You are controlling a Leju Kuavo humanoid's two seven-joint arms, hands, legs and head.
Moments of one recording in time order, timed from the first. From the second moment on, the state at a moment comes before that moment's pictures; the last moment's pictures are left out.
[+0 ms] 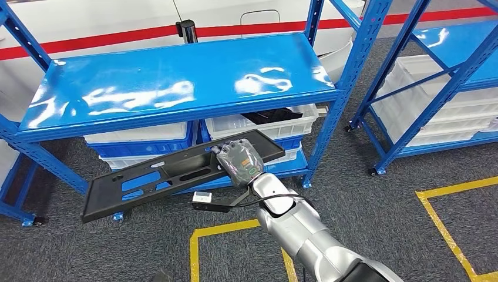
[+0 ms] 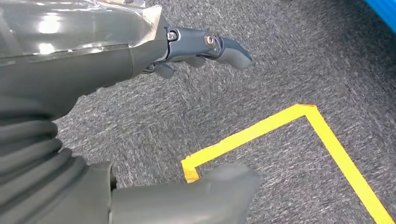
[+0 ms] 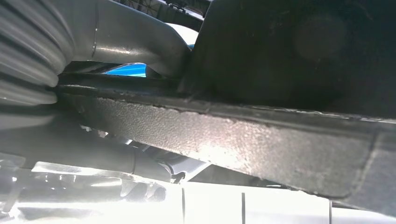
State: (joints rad) left arm -0.13 -0.13 -0.14 -0.20 -0.14 0.51 -0.41; right arm -0.72 0.24 0.71 -0.61 1.30 -0.58 -0.17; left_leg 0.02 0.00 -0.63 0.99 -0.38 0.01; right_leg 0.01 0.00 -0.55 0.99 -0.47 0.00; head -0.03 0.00
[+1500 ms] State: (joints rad) left arm -0.14 -0.13 -0.14 -0.20 -0.19 0.48 -0.31; right arm -0.72 0.26 0.70 -0.61 1.31 -0.61 -0.16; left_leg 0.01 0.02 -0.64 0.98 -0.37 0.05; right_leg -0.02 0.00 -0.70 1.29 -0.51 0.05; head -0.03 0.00
